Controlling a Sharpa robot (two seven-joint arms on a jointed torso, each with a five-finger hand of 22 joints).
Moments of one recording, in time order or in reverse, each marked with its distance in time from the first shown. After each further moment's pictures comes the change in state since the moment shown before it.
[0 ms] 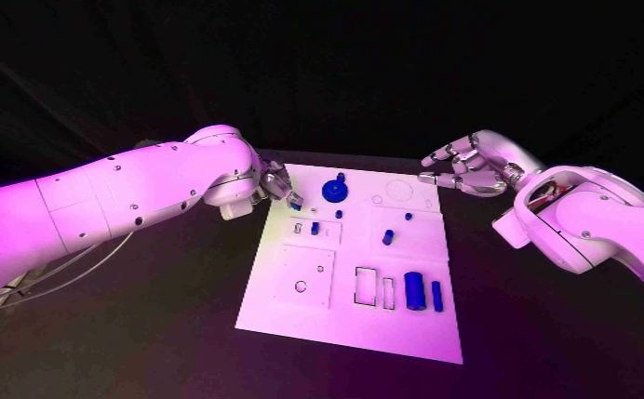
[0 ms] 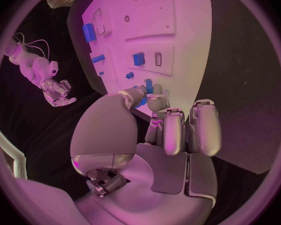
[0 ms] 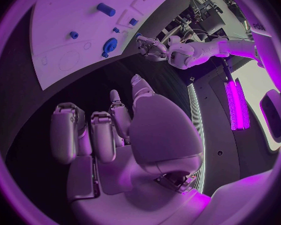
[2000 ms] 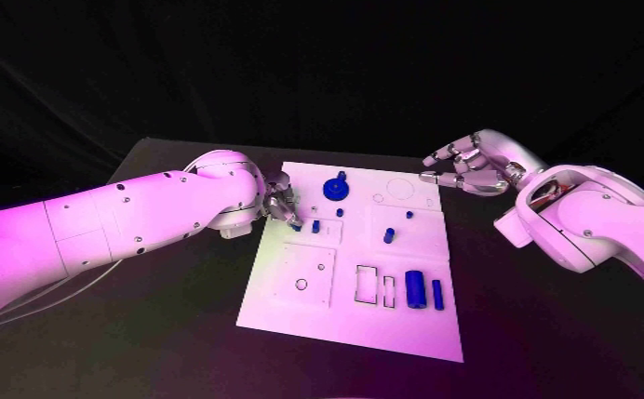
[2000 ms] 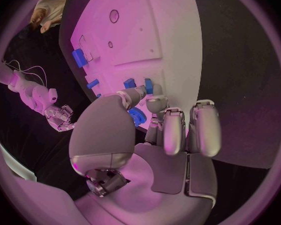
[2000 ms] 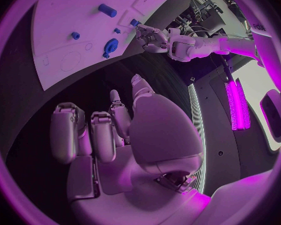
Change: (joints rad) left arm -0.068 -0.012 -0.005 0.048 -0.172 0.036 0.047; left_hand -0.023 -0.023 0.057 -0.037 -0.005 0.004 -0.003 0.017 0.008 0.015 -0.008 0.012 0.006 0.000 0.000 0.000 -0.001 0.000 0.004 -0.004 0.000 0.008; right arm -0.002 -0.001 0.000 -0.004 0.000 0.005 -0.001; right_hand 0.000 0.000 -0.003 0.003 0.000 0.000 0.000 0.000 0.000 0.000 0.000 0.000 0.000 0.000 0.000 0.000 -0.001 0.000 0.000 0.000 -0.003 0.000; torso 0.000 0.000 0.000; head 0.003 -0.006
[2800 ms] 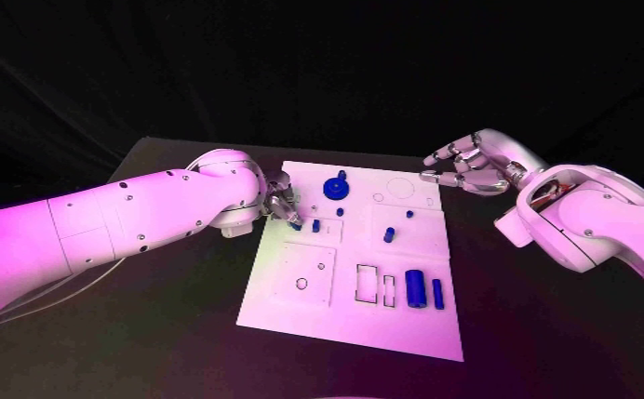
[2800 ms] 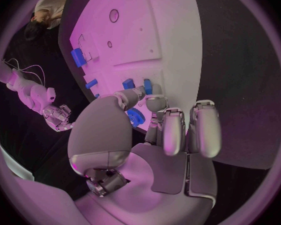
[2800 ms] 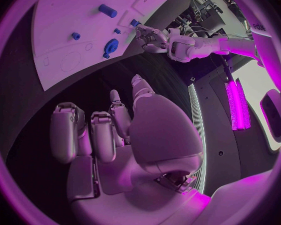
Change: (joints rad) left arm 0.000 0.009 0.001 -0.008 0.011 0.005 -0.021; left_hand -0.065 -0.015 0.045 -0.049 0.002 0.000 0.000 0.027 0.020 0.013 -0.006 -0.020 -0.034 0.003 -0.011 0.000 0.000 0.000 0.004 -0.004 0.000 0.007; right arm 0.000 0.000 0.000 0.000 0.000 0.002 0.000; right_hand -0.005 0.005 -0.003 0.003 0.000 0.000 0.000 0.000 0.001 0.000 0.000 0.000 0.000 0.000 0.000 0.000 0.000 0.000 -0.004 0.004 0.000 0.001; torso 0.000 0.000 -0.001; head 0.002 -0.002
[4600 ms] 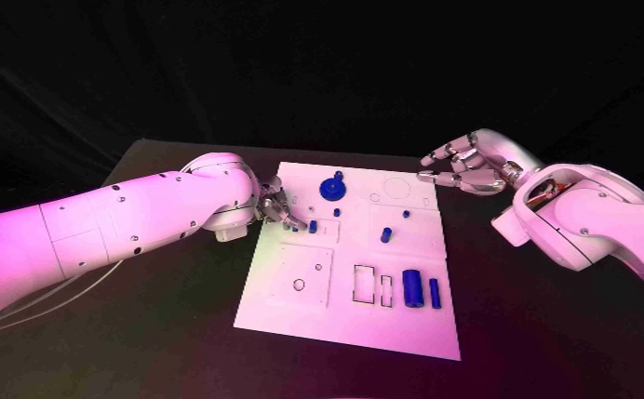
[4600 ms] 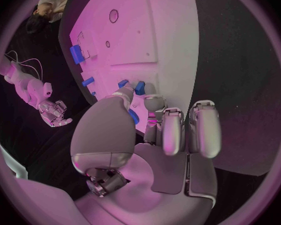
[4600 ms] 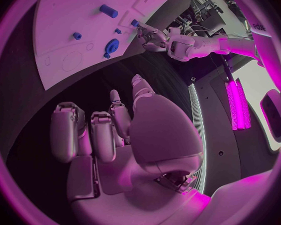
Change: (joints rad) left arm -0.007 -0.007 0.002 -0.012 0.051 -0.014 -0.033; left_hand -0.022 0.040 -0.546 0.192 0.004 0.054 -0.038 -0.006 -0.006 -0.002 -0.005 0.004 -0.025 0.000 -0.007 0.000 0.000 0.000 0.000 0.000 0.008 0.000; right arm 0.000 -0.005 0.000 0.001 0.000 0.000 0.000; right_hand 0.000 0.000 -0.005 0.000 0.000 0.000 0.000 0.000 0.000 0.000 0.000 0.000 0.000 0.000 0.000 0.000 0.000 0.000 -0.004 -0.004 -0.005 -0.001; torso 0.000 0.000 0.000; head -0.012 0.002
